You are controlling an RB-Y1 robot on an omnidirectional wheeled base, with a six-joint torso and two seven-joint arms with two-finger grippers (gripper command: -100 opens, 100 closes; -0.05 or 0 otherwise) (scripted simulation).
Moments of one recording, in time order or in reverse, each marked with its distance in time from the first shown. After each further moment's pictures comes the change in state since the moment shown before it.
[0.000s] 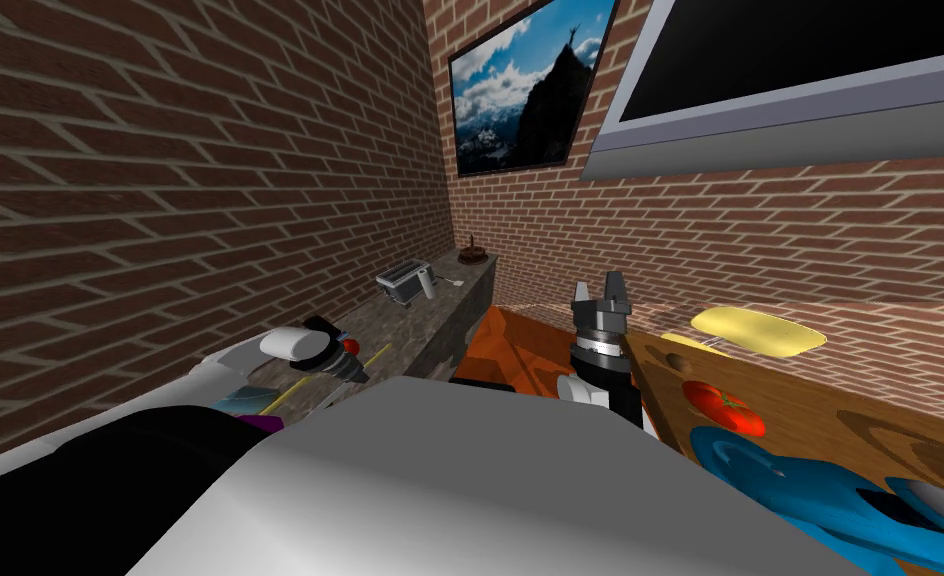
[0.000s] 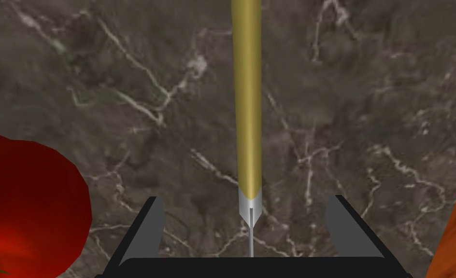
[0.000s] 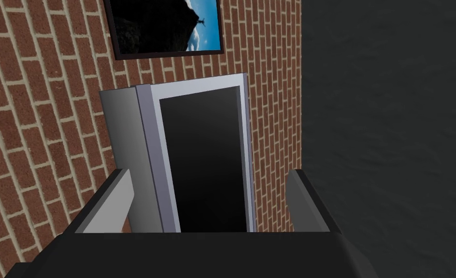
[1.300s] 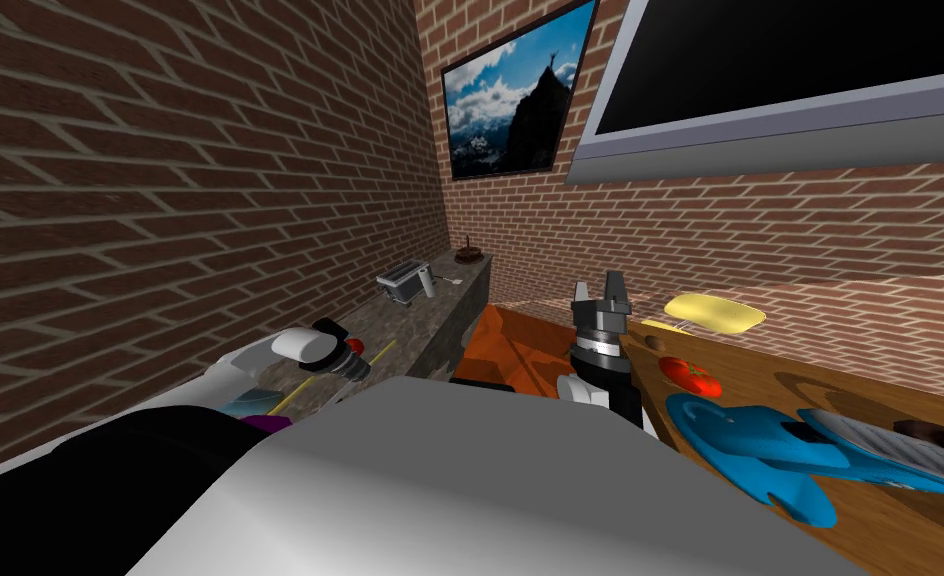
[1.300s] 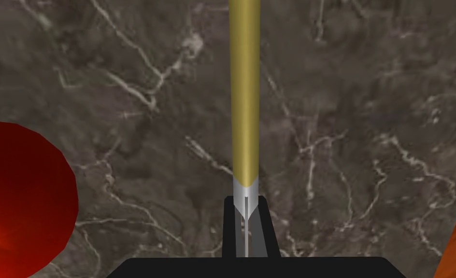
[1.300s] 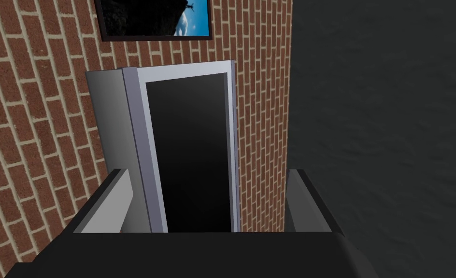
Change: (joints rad) left arm -0.021 -0.017 -0.047 -0.049 -0.046 -0.003 0.141; right arm 0.000 0.000 0.000 0.000 0.000 0.000 0.000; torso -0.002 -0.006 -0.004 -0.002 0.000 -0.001
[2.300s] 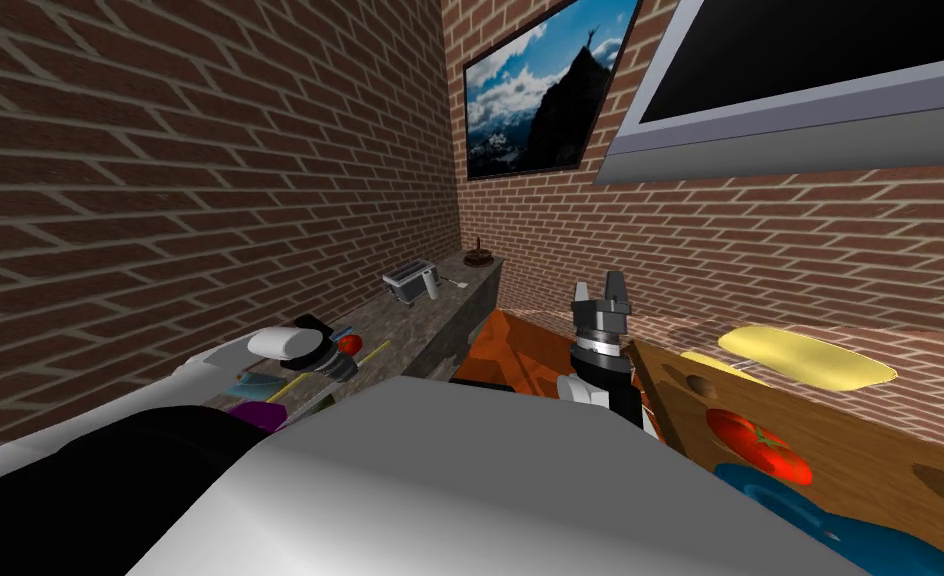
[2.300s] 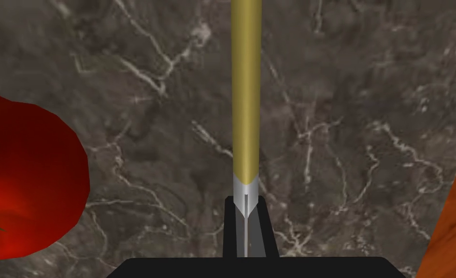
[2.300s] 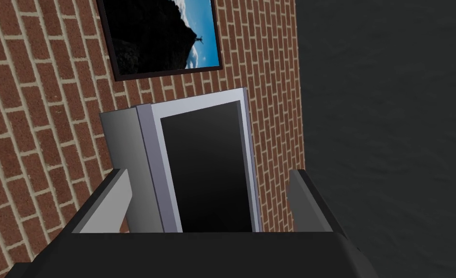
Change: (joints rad) left arm 0.043 0.031 0.091 0.091 0.087 0.002 -0.240; right arm 0.000 0.000 0.000 0.000 0.000 0.000 0.000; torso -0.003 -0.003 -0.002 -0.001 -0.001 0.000
